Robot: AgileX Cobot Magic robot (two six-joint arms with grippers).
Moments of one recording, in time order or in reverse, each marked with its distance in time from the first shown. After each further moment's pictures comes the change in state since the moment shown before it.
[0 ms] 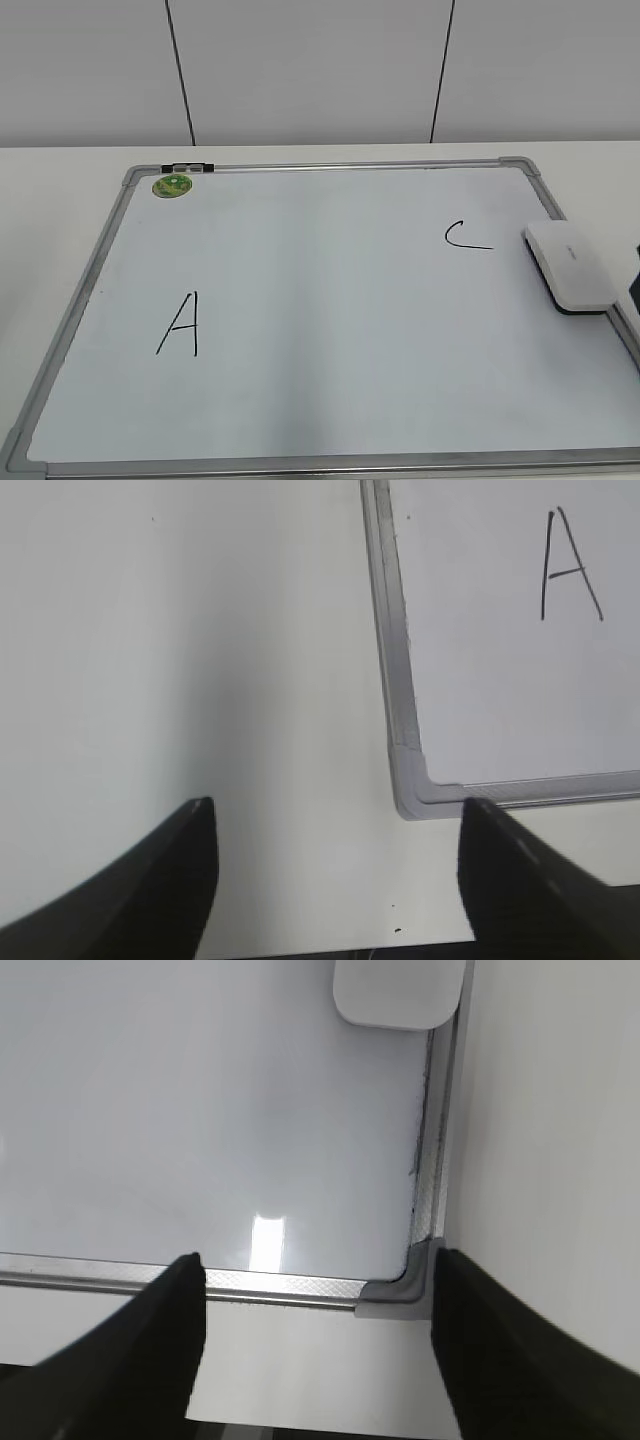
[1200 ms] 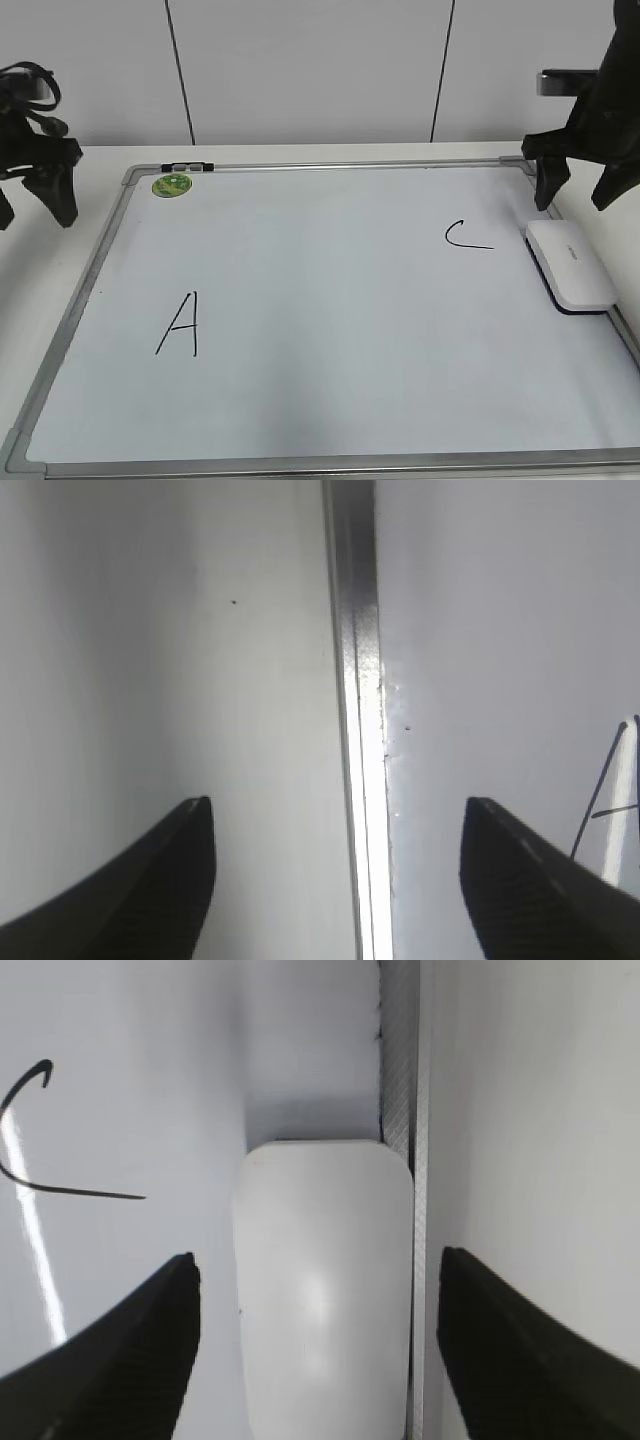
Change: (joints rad) left arm 0.000 1.213 -0.893 -0.084 0.184 0.000; right arm -0.193 0.933 -0.924 0.068 0.211 -0.081
